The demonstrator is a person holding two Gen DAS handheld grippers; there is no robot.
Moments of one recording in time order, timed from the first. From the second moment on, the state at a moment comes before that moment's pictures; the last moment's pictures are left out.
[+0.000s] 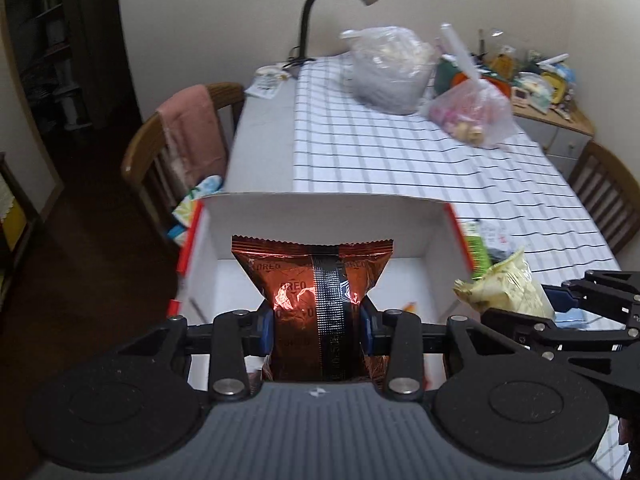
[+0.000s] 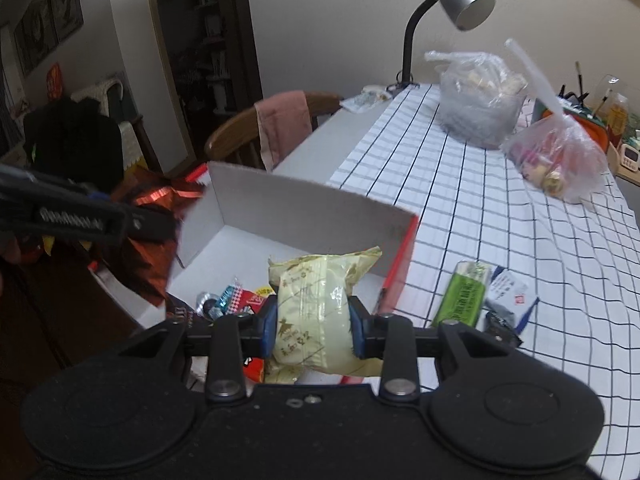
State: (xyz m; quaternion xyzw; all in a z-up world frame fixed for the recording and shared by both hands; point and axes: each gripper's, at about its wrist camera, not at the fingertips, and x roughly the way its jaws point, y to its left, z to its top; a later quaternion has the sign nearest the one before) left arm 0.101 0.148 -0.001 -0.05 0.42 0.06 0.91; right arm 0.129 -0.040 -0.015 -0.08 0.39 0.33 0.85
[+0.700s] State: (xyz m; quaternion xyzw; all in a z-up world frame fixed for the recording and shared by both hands) left arm 0.134 0.159 -0.072 -0.01 0.49 0.07 0.87; right arm 0.123 0.010 -0.061 -0.14 0.42 0.35 0.83
